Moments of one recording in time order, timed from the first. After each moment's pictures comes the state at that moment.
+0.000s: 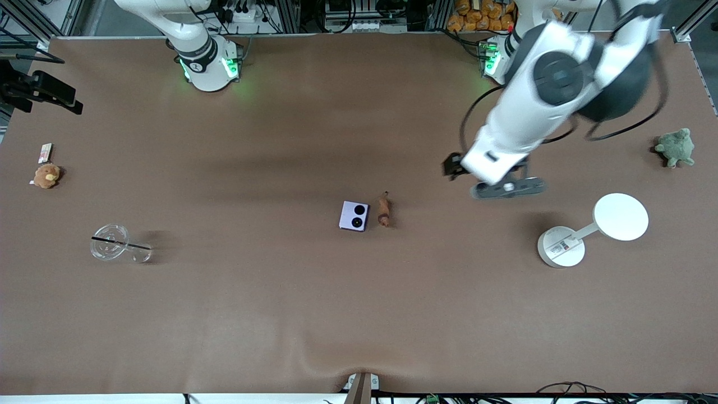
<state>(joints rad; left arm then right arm) -0.28 0.25 -0.27 -1.65 0.00 1.89 -0.66 0.01 -0.06 -0.04 -1.50 0.01 1.30 0.03</state>
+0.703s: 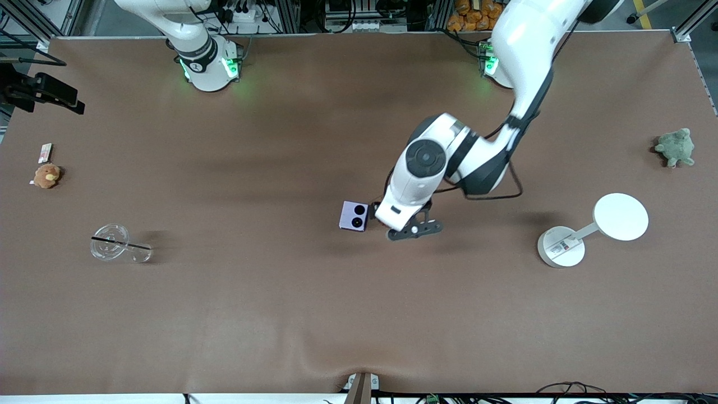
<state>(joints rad) -0.45 0.69 -0.26 -1.49 0.11 2.21 -0.88 0.00 -0.05 -0.04 -1.50 0.01 1.28 0.03</state>
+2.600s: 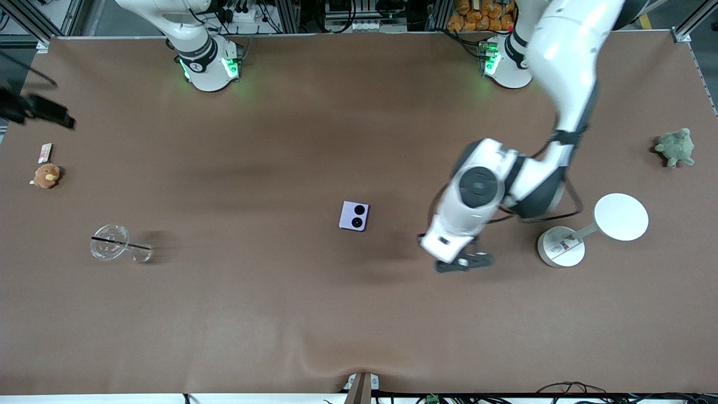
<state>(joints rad) -0.23 0.63 -0.25 -1.43 0.23 2.07 -0.65 -0.03 0.08 -0.03 -1.49 0.02 1.36 0.02</state>
